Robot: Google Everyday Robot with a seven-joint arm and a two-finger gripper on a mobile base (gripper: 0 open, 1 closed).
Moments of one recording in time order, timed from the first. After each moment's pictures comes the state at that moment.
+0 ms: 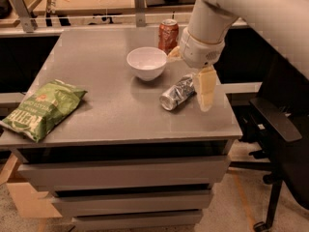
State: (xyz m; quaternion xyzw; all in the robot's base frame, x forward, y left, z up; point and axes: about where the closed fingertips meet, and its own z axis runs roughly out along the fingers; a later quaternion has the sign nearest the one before) arm 0.568 -0.088 0.879 -0.84 0.54 0.00 0.10
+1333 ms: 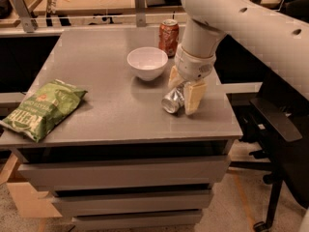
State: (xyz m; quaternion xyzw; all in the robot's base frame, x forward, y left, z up) arm 0.567 -0.084 0.837 -0.84 0.54 0.03 0.07
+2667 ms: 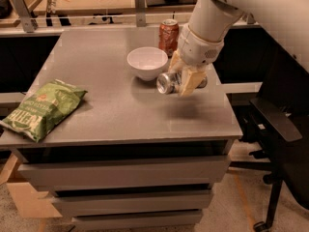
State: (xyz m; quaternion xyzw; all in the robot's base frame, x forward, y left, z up) arm 0.561 -0.072 0.888 -0.83 0.54 0.04 0.14
